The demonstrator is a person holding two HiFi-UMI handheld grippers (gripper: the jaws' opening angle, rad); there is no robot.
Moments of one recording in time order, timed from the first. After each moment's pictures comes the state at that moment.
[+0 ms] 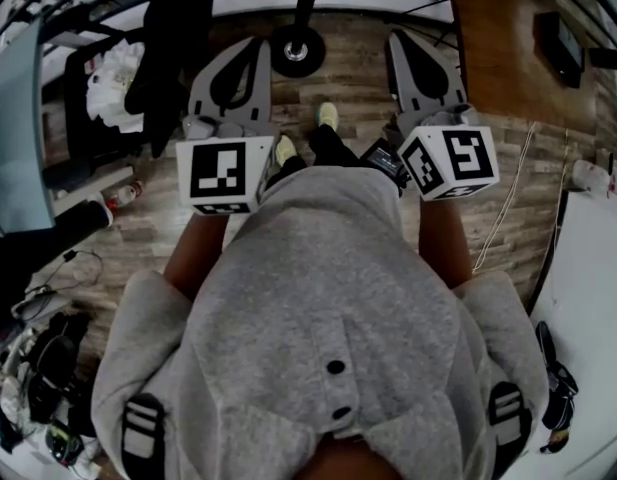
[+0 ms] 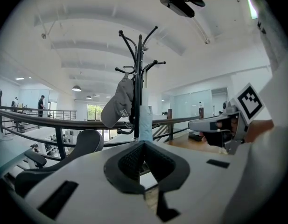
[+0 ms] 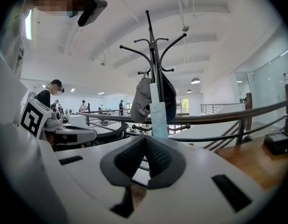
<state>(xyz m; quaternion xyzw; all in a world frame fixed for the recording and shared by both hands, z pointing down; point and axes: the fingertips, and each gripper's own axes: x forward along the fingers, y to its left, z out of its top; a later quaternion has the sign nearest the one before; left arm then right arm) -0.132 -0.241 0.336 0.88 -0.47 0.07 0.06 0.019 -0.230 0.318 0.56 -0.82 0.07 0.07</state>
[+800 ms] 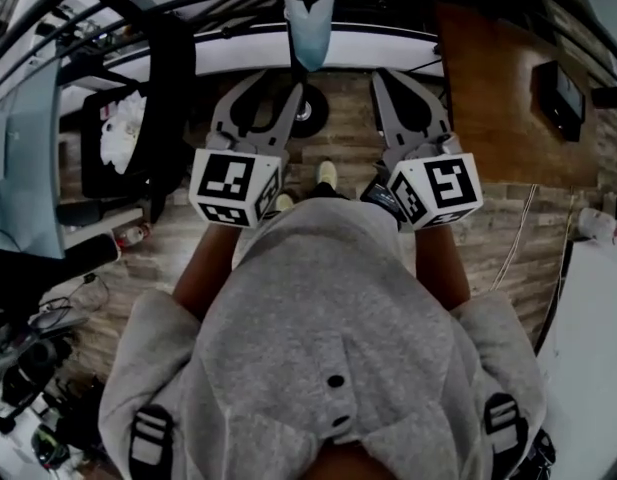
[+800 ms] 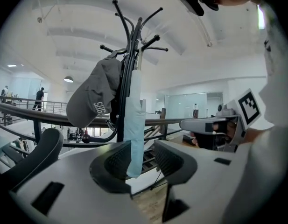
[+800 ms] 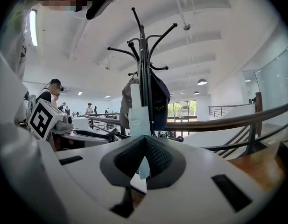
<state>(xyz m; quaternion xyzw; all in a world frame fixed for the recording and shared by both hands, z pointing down) -0.025 -0.328 0.334 0.90 -0.43 0.07 0.10 0.088 -0.315 0.300 0.53 -0.85 0.06 0.05</state>
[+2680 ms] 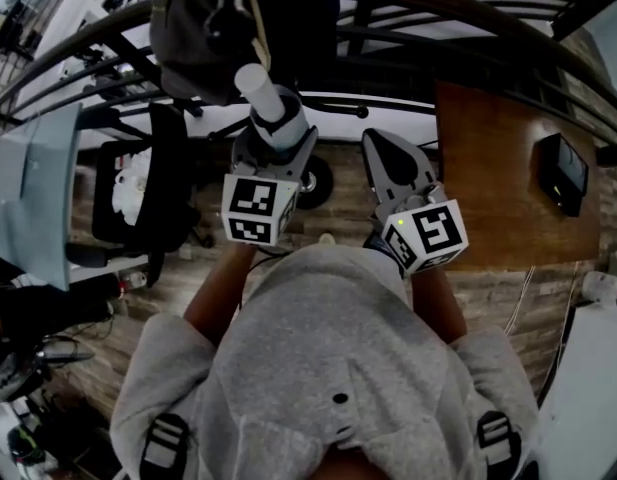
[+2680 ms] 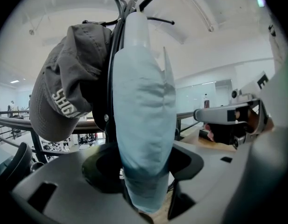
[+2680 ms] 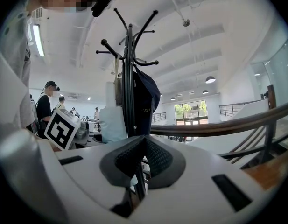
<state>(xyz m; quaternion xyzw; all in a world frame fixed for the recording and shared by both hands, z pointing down) 0.041 -0.451 0.345 0.87 -0.47 0.11 0.06 0.136 -0.408 0.301 0.47 -0.88 0.06 0.03</state>
